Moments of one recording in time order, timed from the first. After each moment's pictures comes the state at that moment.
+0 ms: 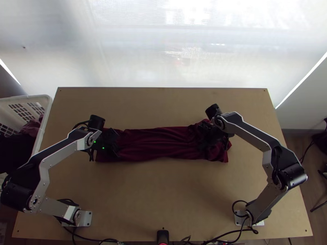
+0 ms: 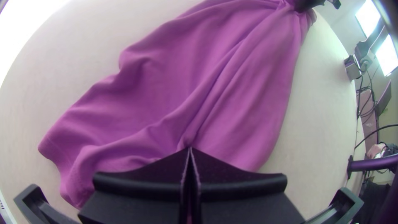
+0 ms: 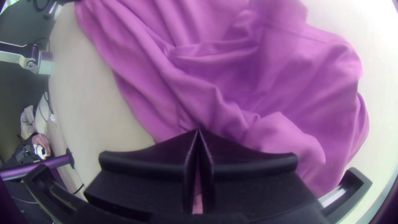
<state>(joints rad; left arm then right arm) -0.22 1.59 0.90 -0.53 0.33 0.53 0.39 1.80 1.24 -0.88 -0.32 -0.34</state>
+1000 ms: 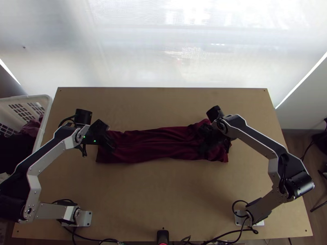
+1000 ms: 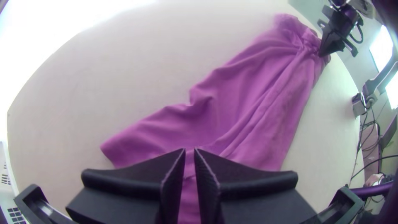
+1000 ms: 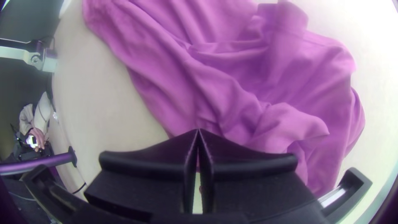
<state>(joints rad) -0.11 1.49 0.96 -0.54 0.33 0.45 0.41 1.72 1.19 -0.86 -0.33 -0.33</state>
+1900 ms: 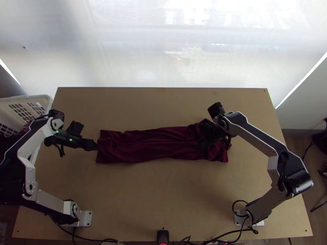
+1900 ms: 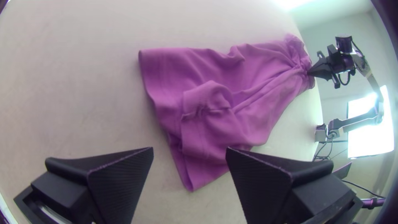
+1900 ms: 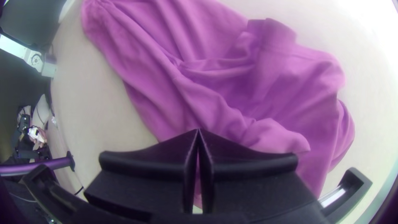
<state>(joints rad) 0.25 1.63 1.08 -0.96 0.54 0.56 0.39 1.74 1.23 -0.85 -0.34 -0.35</state>
